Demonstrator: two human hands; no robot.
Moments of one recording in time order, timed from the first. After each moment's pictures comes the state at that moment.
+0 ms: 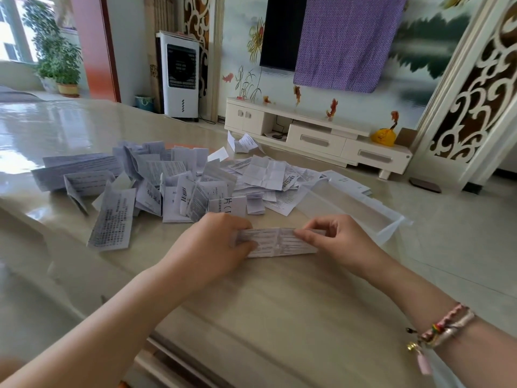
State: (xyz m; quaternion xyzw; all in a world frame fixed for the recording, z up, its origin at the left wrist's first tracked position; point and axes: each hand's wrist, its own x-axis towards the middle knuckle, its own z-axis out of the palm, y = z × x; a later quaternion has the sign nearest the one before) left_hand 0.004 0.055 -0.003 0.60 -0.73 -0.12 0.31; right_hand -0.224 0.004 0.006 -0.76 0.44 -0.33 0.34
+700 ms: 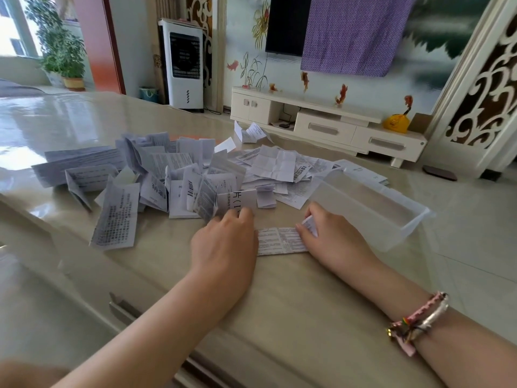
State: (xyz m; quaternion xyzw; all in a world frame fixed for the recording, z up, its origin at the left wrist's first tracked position) left_hand -0.021 0.049 -0.017 0.71 -0.66 0.06 0.21; right_hand -0.187 -0.007 -0.013 -0.79 0.58 -0.20 0.05
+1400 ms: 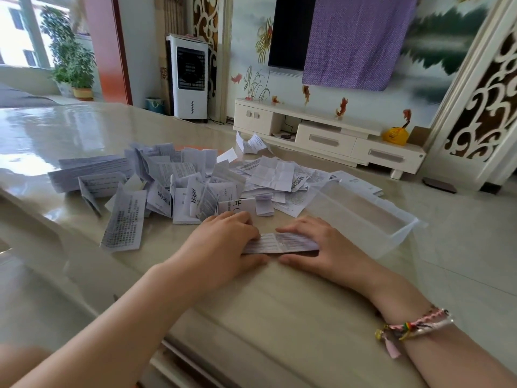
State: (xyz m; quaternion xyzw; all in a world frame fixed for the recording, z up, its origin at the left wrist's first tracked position) left_hand 0.007 0.045 -0.006 0.58 -0.80 0.04 0.15; right_hand -0.209 -0.008 -0.014 -0.88 0.39 -0.21 0.14
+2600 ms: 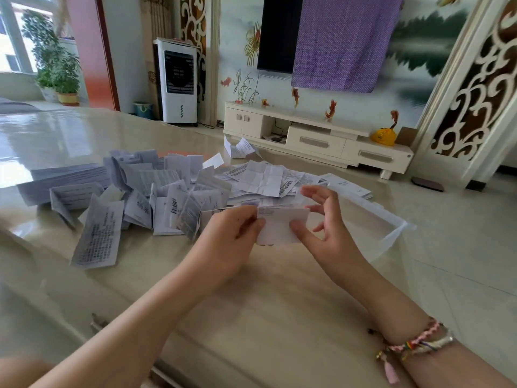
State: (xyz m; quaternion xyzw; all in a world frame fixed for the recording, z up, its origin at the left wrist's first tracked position) left_hand -0.022 0.025 -0.005 0.53 -0.70 -0.18 0.45; right_hand -0.207 -0.002 -0.003 -0.75 0.41 -0.45 0.25
